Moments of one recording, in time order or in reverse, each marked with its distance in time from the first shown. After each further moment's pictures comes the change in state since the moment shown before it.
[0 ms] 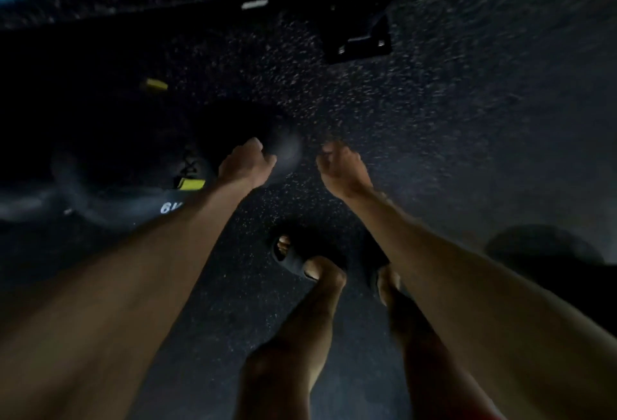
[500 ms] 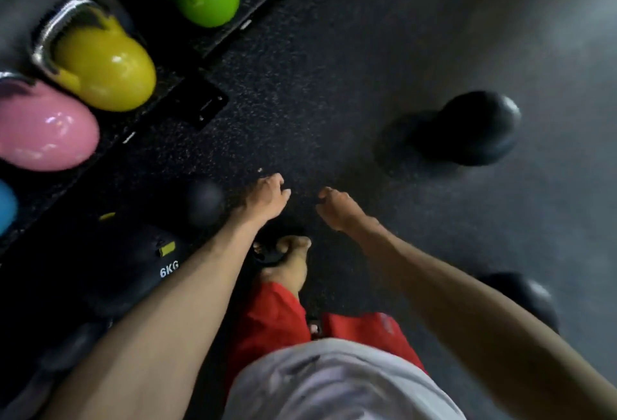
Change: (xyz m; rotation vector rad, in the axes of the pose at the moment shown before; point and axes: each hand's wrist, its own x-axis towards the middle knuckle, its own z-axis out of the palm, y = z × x) left_hand -0.350 0.149 -0.002 0.598 -0.203 0.690; right_hand -0.380 0.070 -0.122 0.248 0.102 0.413
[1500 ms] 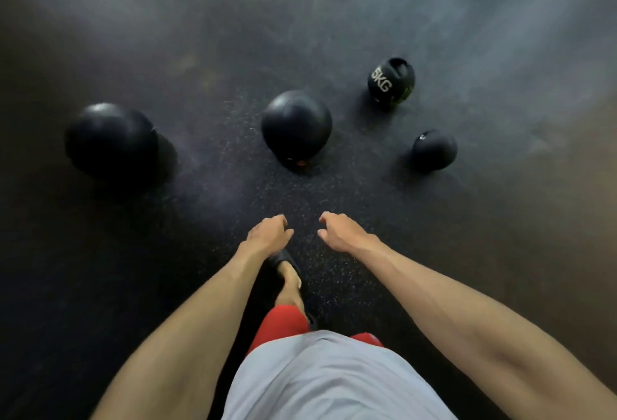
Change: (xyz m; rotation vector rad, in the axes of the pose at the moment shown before) left_hand -0.289 0.352 0.455 1.122 -0.592 0.893; right_hand -0.427 0.450 0.228 1.071 0.459 0.816
